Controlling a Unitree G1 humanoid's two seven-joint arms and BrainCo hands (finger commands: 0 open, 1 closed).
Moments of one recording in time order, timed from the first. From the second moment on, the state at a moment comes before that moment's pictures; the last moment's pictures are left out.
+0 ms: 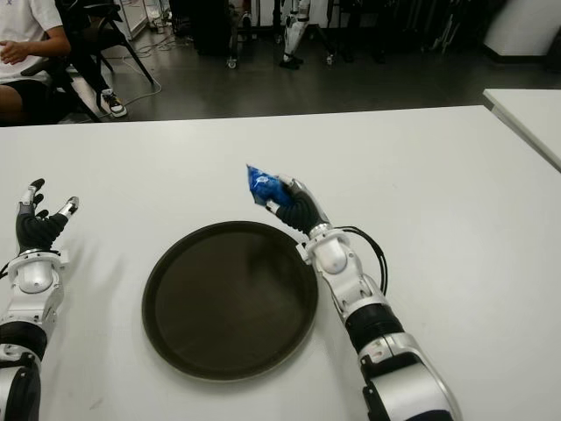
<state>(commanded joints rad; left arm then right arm) -0.49 0.34 0.17 1.07 0.07 -0.45 0.32 -0.52 -0.05 0.22 0.66 -0.33 -0.28 -0.03</state>
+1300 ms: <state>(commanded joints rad) -0.49 0.35 0.17 1.09 0.07 -0.43 0.32 -0.43 -0.12 0.28 0.38 -0.29 -0.10 0.25</state>
